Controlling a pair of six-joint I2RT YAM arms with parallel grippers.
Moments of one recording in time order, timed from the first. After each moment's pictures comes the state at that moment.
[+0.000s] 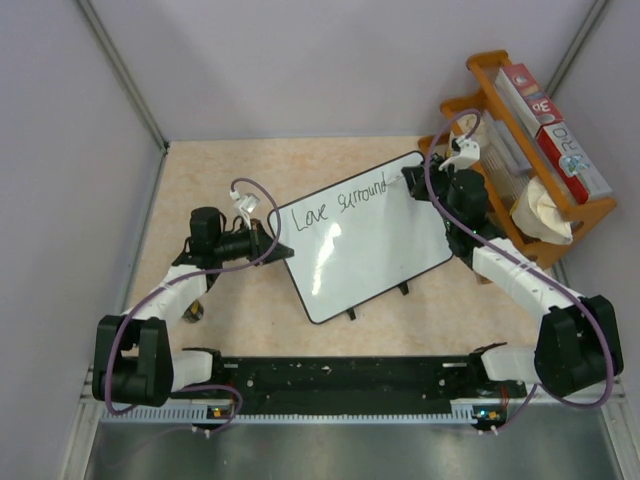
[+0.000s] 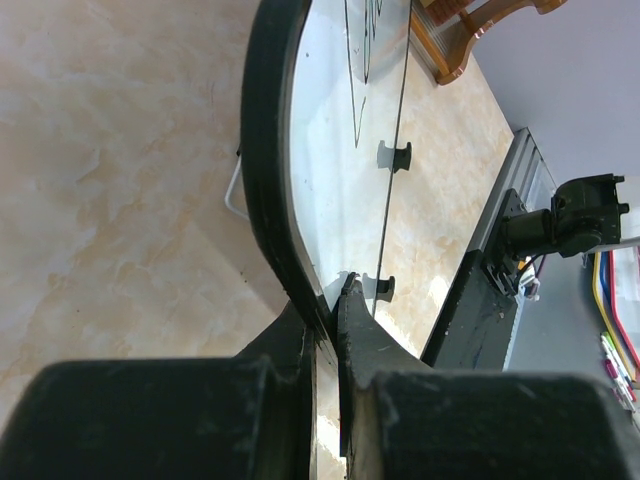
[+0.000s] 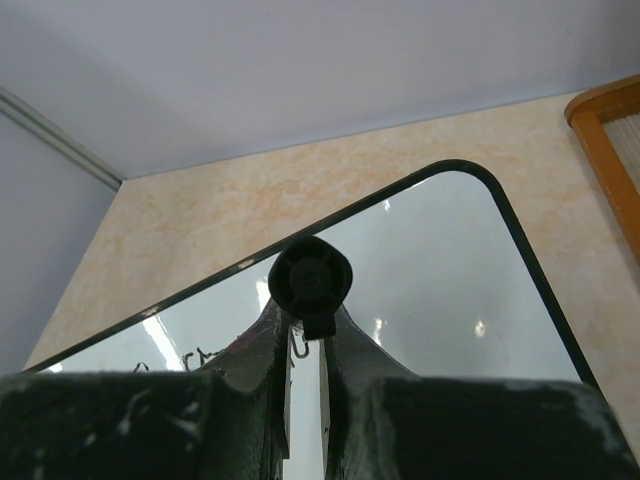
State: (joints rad) left arm -0.10 1.24 0.61 0.10 0.97 -0.30; right arm 0.33 1.30 0.86 0.36 0.02 0.48
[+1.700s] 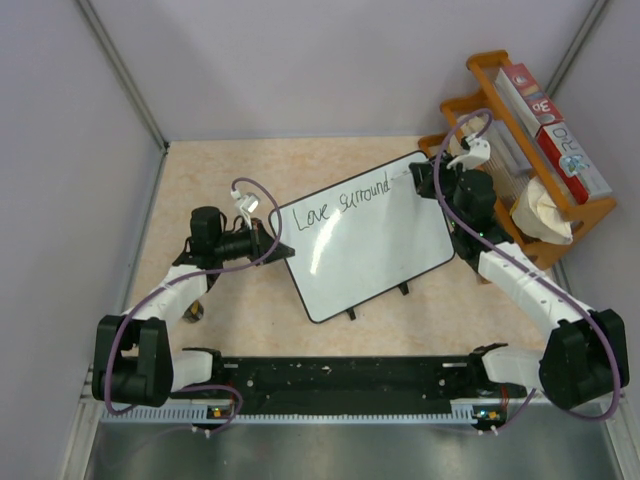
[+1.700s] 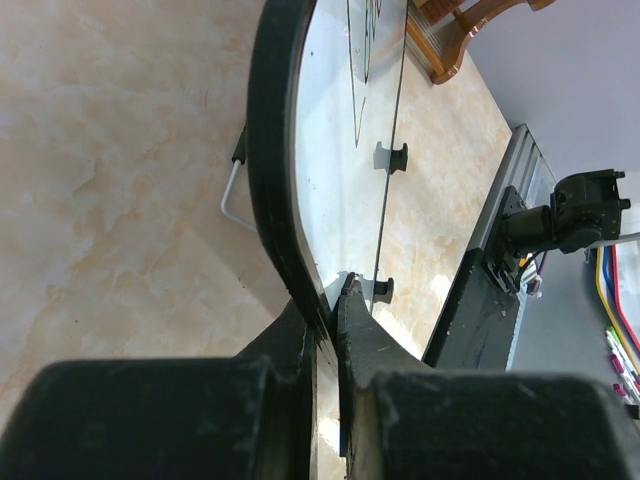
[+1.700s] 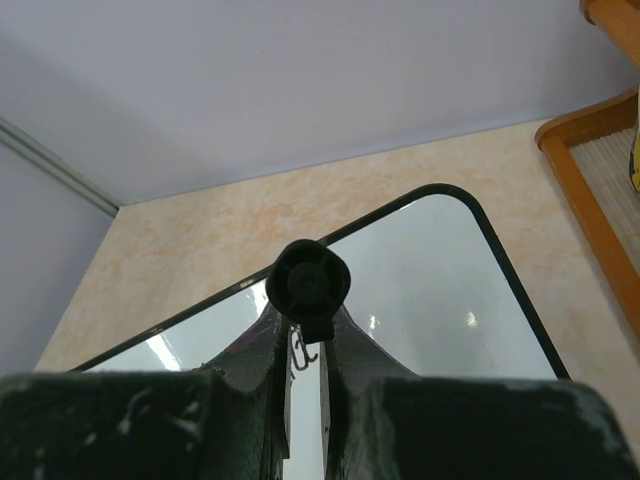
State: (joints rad) left arm -0.11 1.24 0.61 0.12 0.98 -0.29; right arm 0.33 1.23 0.87 0.33 0.07 0.47
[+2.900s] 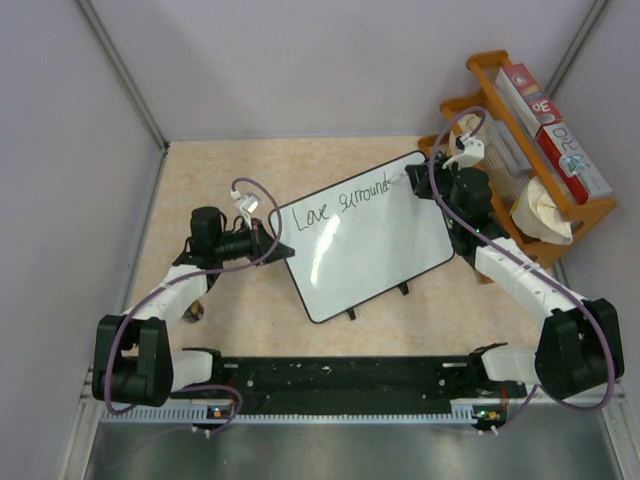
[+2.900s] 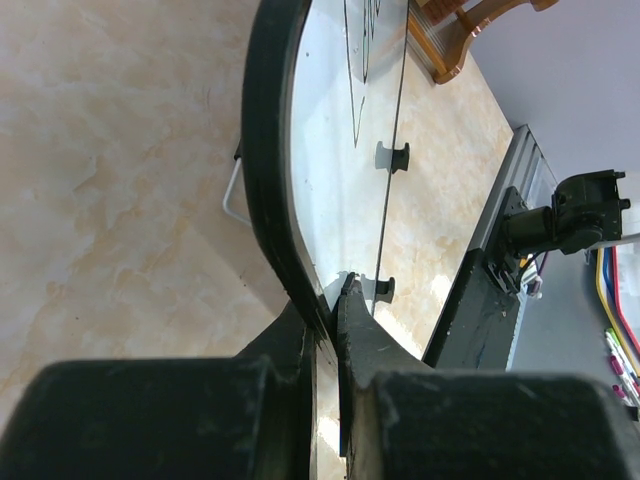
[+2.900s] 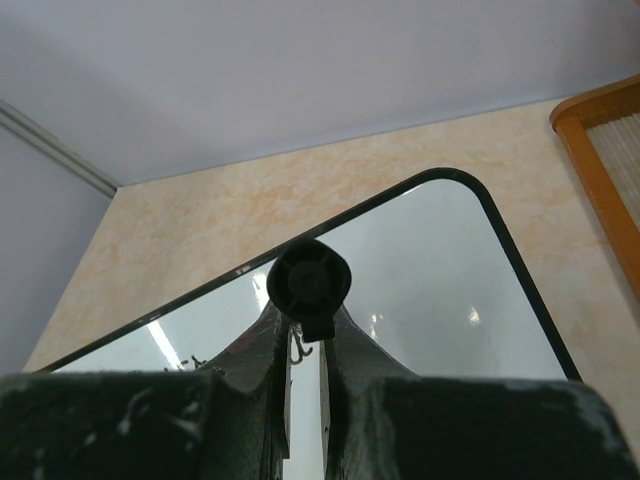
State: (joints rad) left arm -0.11 1.24 0.61 0.12 0.98 -0.29; right arm 0.32 1.28 0.88 0.34 0.03 0.48
